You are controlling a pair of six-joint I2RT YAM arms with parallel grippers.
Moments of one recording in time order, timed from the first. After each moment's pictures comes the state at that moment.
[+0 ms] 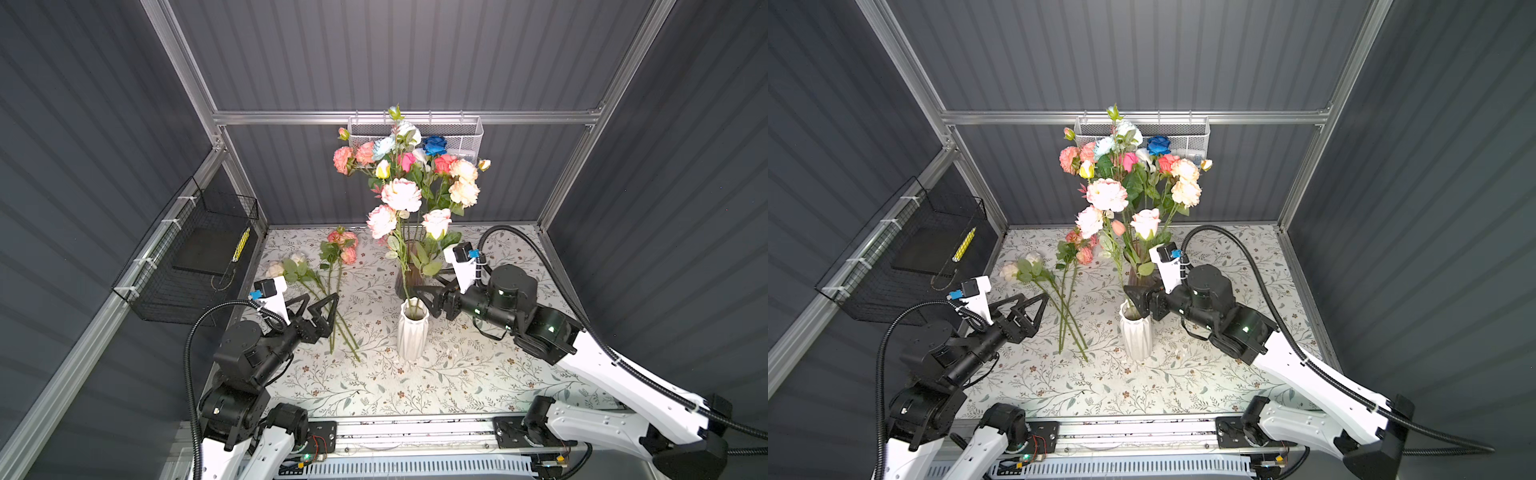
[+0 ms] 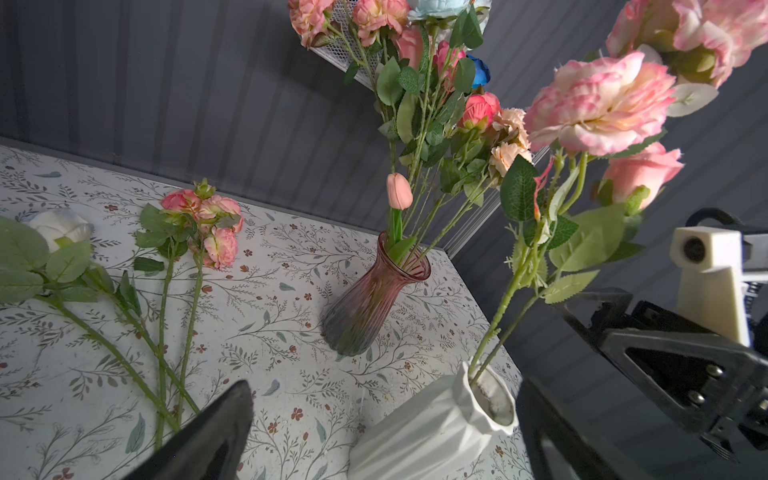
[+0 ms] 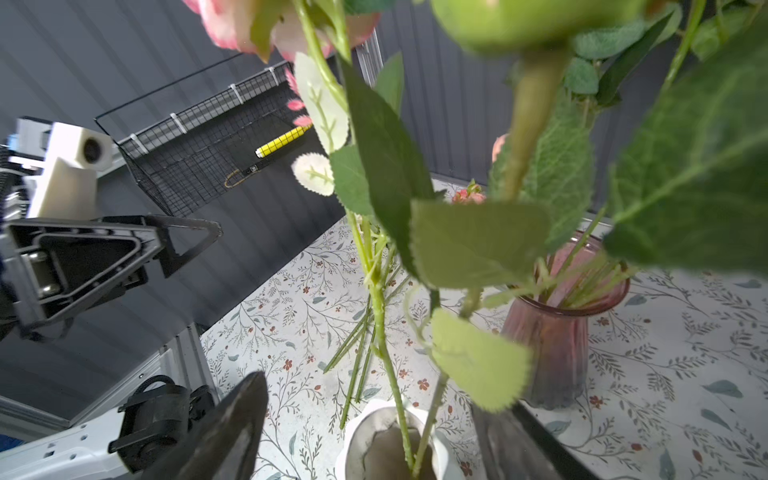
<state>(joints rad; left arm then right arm) -0.29 0.45 0.82 -0.50 0.24 -0.51 0.86 1.01 1.05 -0.23 -0.08 0.29</state>
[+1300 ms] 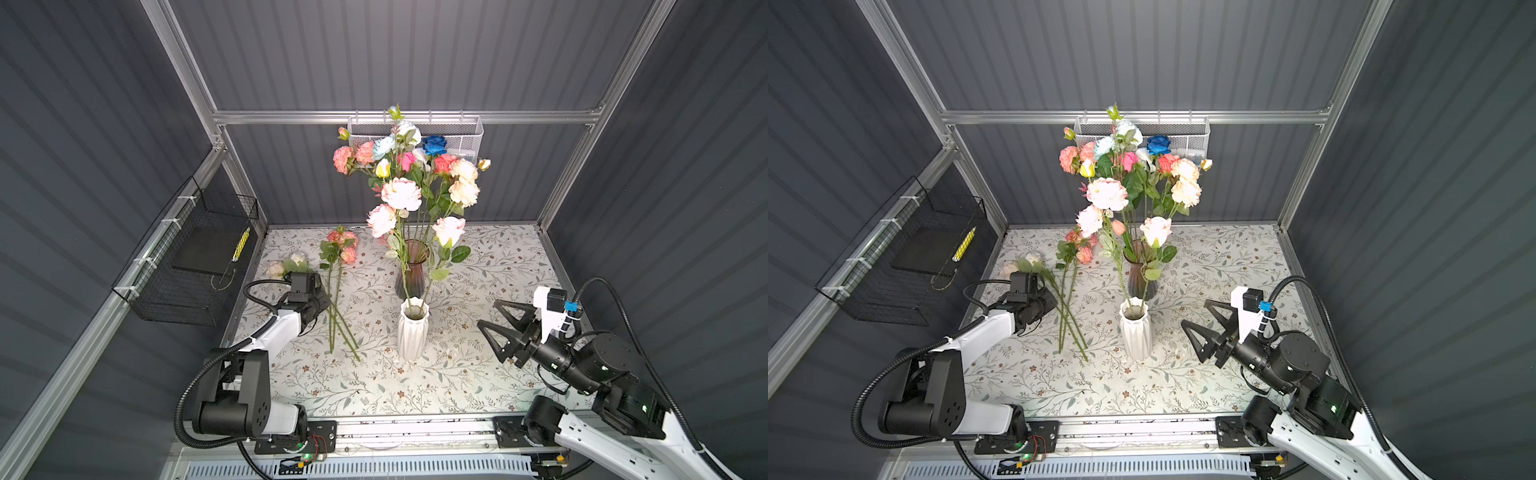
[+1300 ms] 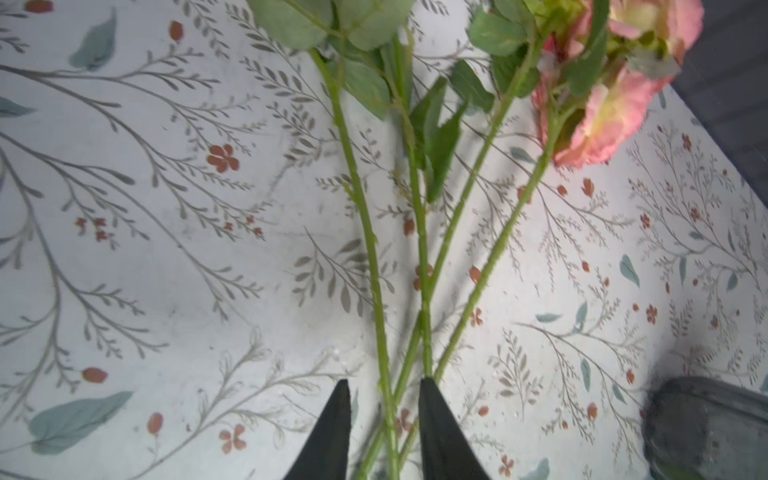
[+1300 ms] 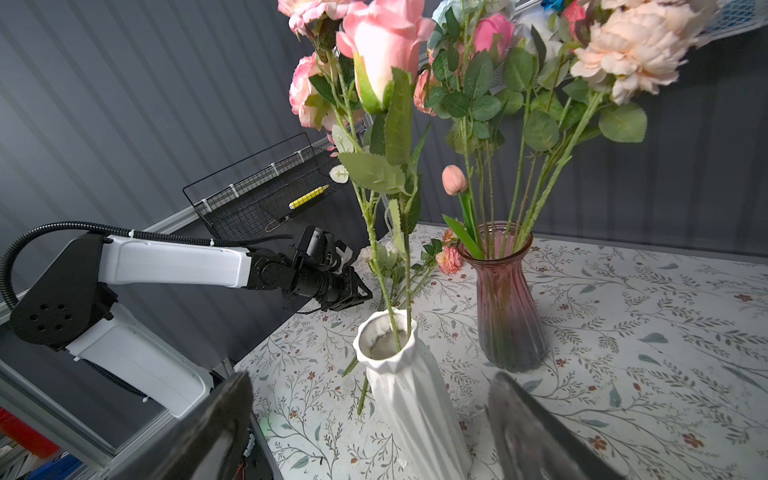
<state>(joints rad) -0.11 1.43 0.74 -0.19 -0.08 -0.69 0.86 0.38 0.78 -0.37 0.00 0.36</state>
